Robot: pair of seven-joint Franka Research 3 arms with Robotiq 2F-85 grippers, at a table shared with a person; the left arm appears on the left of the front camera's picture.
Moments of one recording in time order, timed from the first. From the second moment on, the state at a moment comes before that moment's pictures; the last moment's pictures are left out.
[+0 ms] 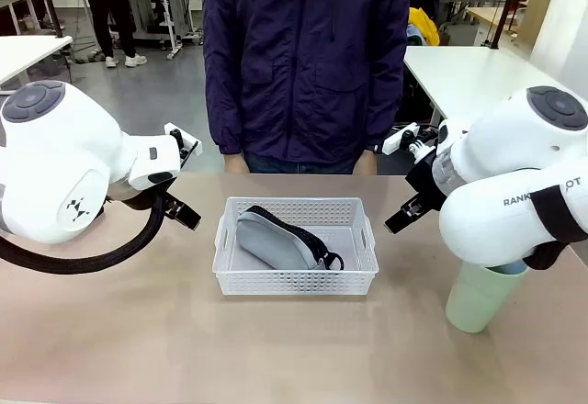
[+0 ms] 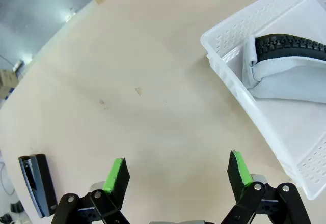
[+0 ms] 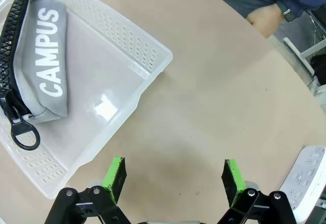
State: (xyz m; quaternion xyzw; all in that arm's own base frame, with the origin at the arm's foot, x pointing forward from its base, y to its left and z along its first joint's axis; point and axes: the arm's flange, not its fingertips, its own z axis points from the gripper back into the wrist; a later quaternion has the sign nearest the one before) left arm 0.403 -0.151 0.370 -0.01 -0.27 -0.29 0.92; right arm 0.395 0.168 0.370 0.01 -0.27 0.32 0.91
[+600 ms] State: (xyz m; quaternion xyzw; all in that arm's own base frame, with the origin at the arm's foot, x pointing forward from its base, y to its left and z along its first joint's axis) left arm 0.403 -0.151 0.370 -0.01 -0.27 -0.29 0.92; right arm 0.395 0.168 0.370 0.01 -0.27 0.32 0.91
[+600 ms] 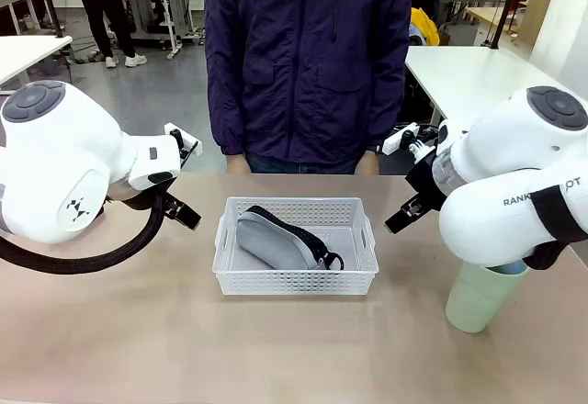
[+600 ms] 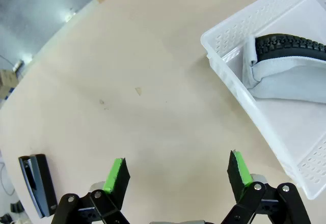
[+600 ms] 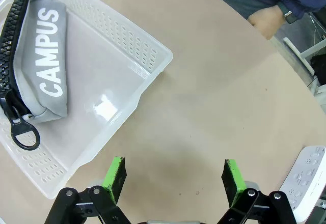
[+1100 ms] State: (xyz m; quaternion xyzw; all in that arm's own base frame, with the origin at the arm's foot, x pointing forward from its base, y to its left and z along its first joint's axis) left arm 0.403 -0.151 0.371 -0.01 -0.27 -0.29 0.92; right arm 0.395 0.167 0.370 0.01 -0.27 0.32 0.91
